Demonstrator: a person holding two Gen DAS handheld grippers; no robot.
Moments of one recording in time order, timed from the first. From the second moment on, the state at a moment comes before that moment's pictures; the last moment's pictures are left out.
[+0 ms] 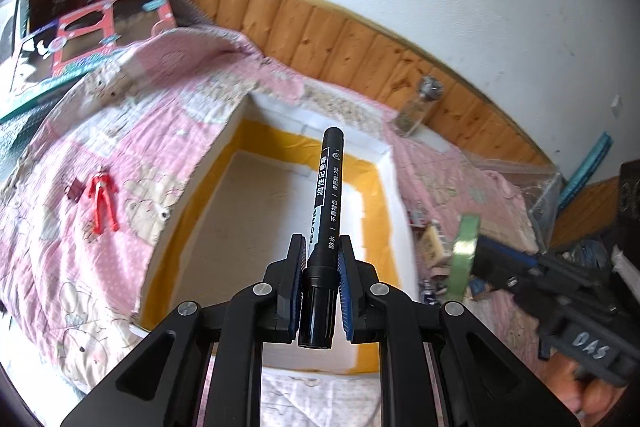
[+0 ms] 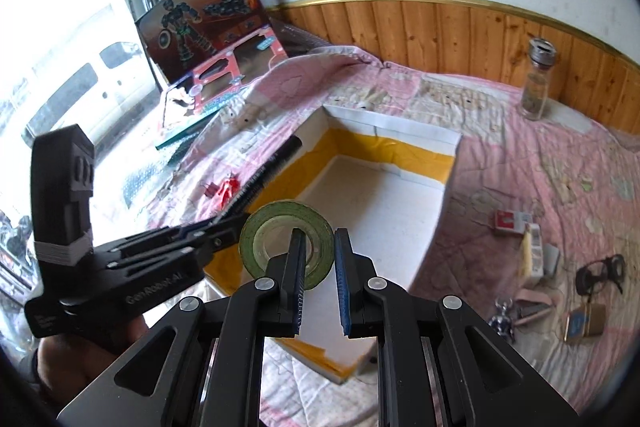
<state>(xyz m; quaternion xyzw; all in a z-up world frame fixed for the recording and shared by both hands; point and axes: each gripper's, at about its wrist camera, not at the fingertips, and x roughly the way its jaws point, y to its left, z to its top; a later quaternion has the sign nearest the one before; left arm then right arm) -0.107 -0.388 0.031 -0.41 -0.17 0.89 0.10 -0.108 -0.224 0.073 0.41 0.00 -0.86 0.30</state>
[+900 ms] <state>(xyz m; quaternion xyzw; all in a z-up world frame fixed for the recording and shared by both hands) -0.216 -0.368 -0.011 -0.47 -0.08 0.88 0.04 -0.248 -0.267 0.014 0.48 0.08 -0.84 0.25</state>
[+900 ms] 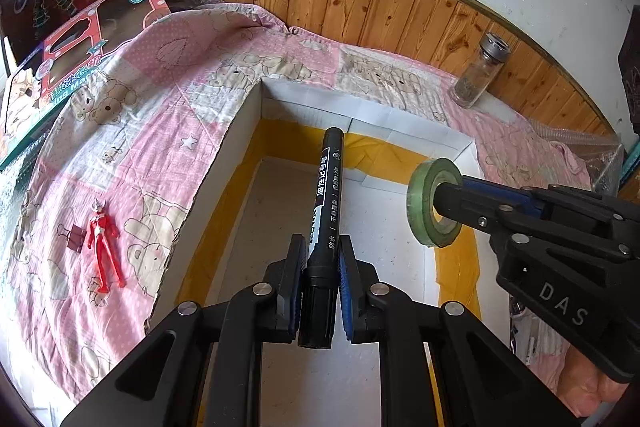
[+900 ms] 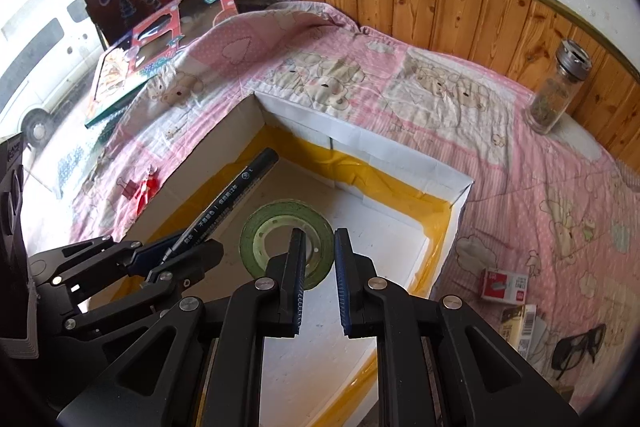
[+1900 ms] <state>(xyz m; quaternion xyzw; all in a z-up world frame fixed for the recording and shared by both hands) -0.179 -0.365 0.022 -0.44 -0.07 0.89 0.02 -0.191 -0.243 0.046 0.45 0.03 -0.85 0.28</state>
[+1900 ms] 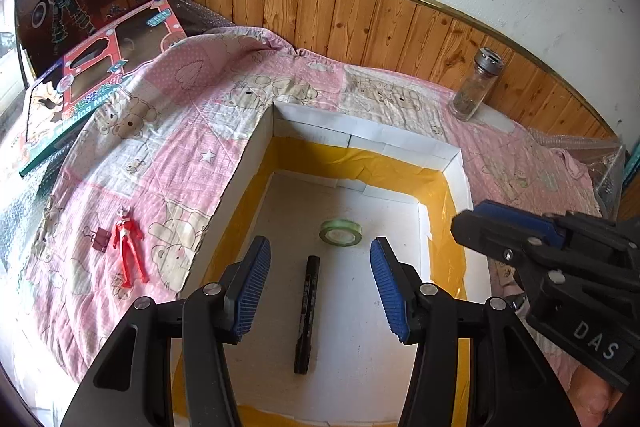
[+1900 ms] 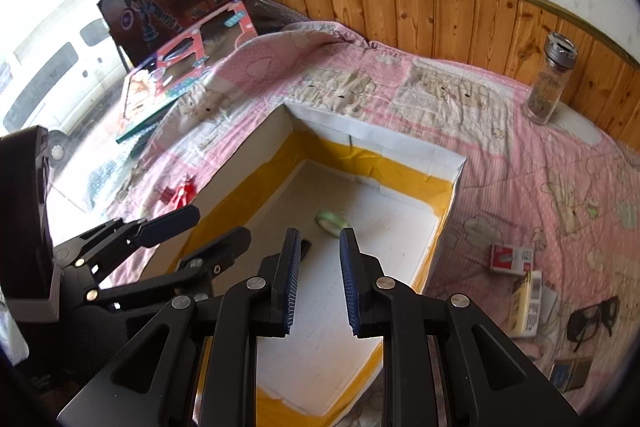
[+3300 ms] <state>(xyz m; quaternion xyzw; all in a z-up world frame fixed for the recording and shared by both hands) -0.020 -0.227 0.054 -0.42 -0.02 0.89 0.17 0.002 -0.054 0.020 0.43 -0.11 -0.87 0.23</state>
